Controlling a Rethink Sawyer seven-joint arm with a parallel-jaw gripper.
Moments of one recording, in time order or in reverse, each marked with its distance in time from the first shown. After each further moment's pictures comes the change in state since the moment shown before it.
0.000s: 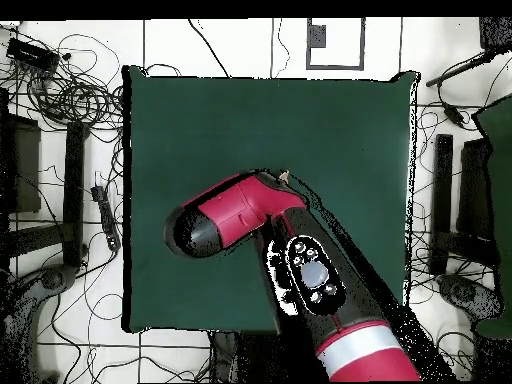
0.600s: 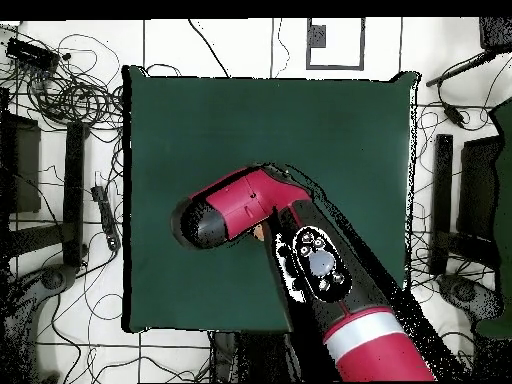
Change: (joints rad) arm -0.018 0.043 0.016 -0.033 -0.004 0.016 0.000
